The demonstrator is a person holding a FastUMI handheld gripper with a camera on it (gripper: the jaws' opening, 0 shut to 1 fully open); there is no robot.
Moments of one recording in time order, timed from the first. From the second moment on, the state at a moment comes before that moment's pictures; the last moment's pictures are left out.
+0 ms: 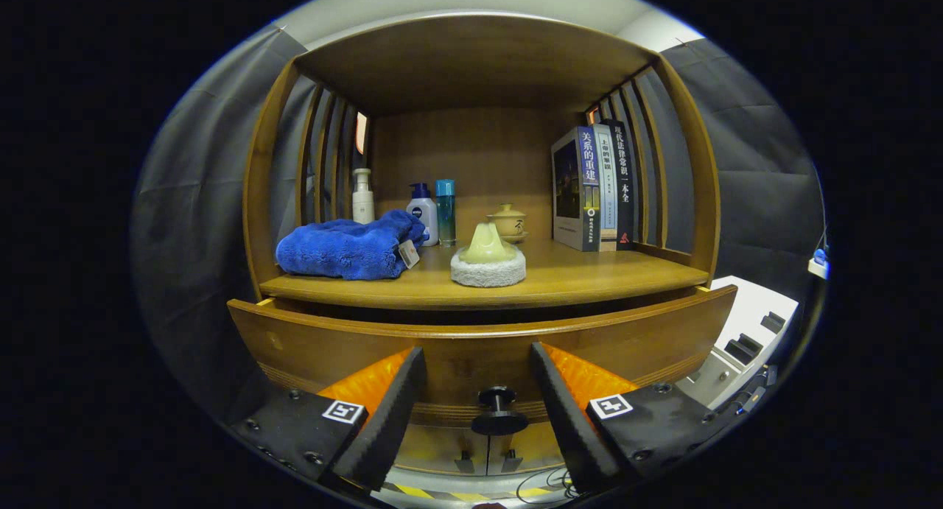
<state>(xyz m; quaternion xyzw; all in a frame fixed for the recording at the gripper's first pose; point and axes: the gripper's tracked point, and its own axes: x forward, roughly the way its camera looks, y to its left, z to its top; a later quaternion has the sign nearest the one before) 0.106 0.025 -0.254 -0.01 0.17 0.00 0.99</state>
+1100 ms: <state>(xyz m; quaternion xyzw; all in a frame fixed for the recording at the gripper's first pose) 0.107 0.018 -0.240 -0.03 0.17 0.00 0.98</state>
